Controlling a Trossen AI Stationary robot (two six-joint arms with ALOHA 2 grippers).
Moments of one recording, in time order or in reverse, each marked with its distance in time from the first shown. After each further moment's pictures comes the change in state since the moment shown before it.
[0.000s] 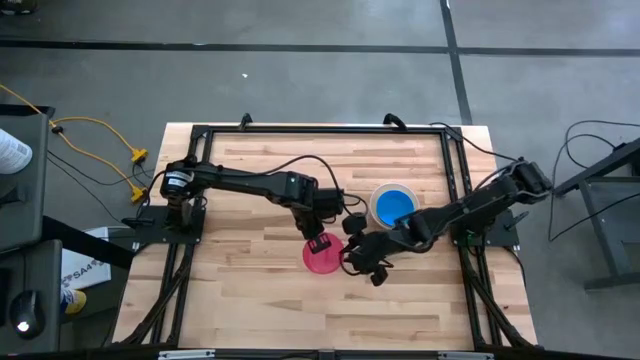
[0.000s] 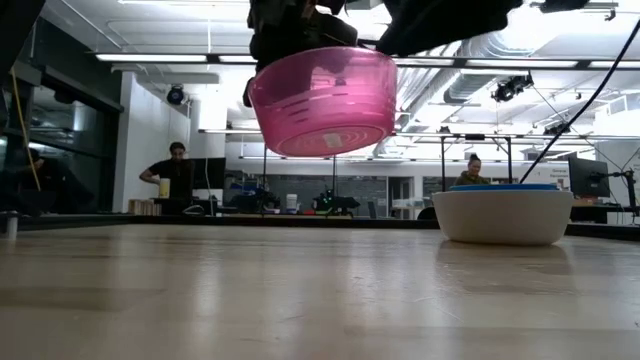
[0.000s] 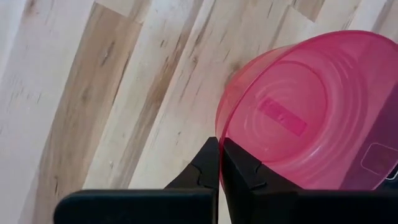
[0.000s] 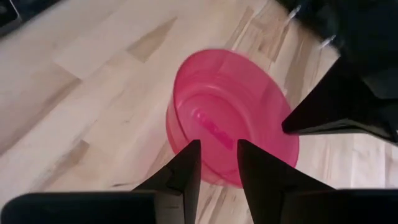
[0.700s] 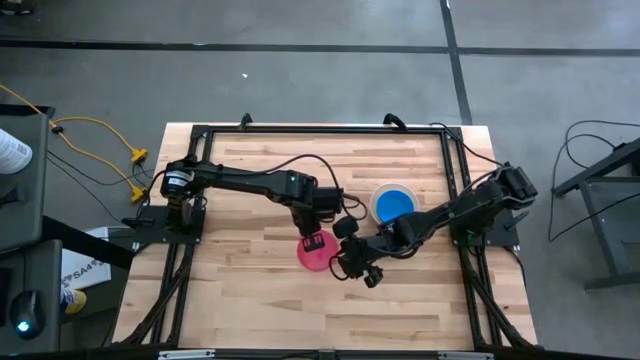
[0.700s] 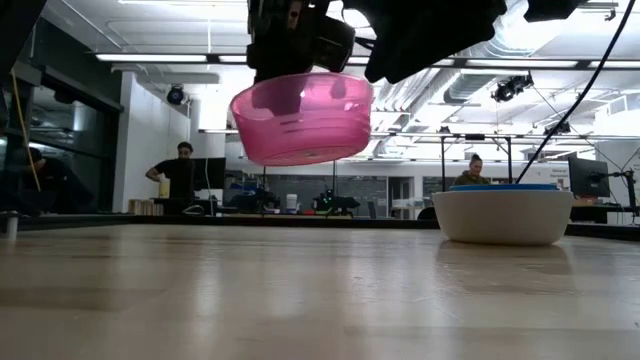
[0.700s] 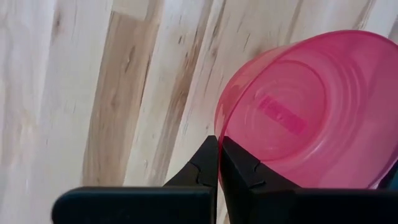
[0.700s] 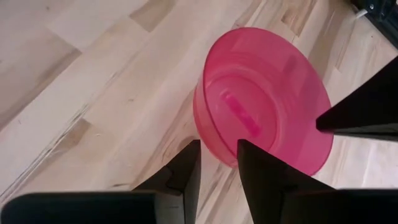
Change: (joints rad) left arm 0.012 0.000 0.000 -0.047 -0.054 0.175; right arm -0.007 0.152 0.191 -0.221 -0.007 -0.010
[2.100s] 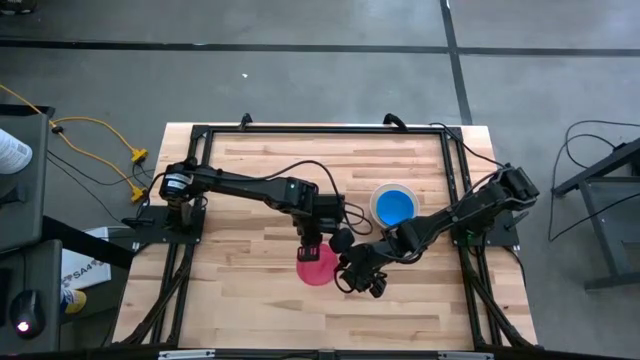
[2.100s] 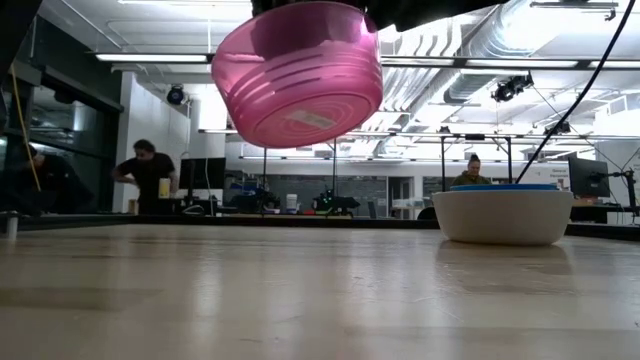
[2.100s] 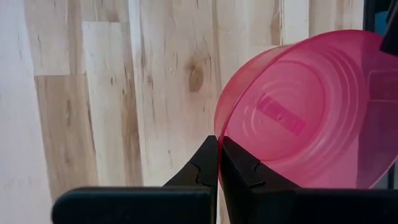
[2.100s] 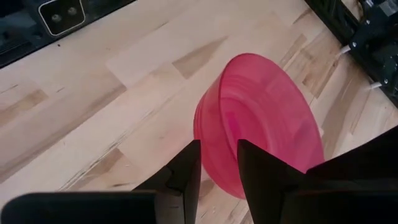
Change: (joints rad) left arm -0.053 0.000 -0.001 0.101 0.118 0.235; right arm 0.030 -0.006 -0.001 0.101 -0.109 -0.129
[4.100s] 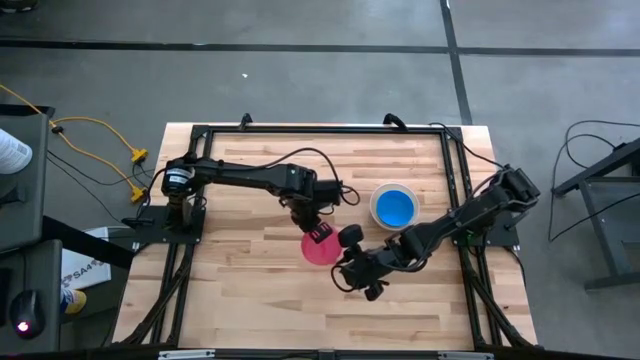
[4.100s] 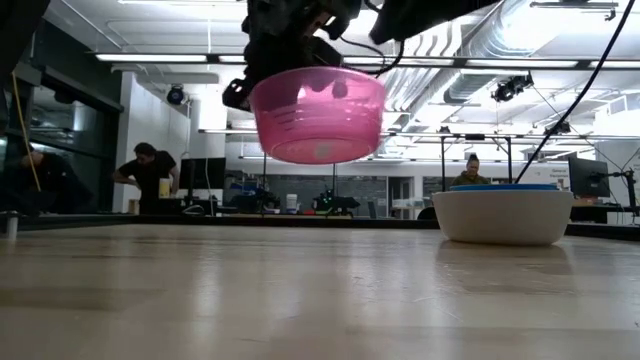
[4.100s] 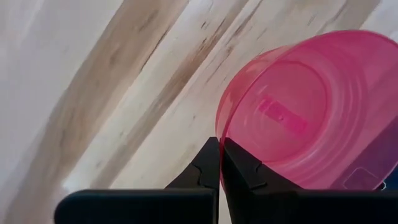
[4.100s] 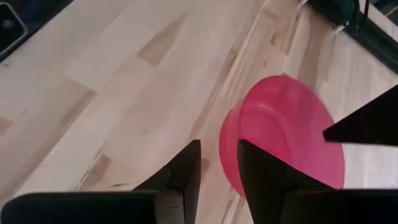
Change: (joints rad) left arm 0.095 0.000 0.001 -0.127 -0.035 -0.596; right arm 0.071 -0.007 0.000 -0.049 0.209 0.271
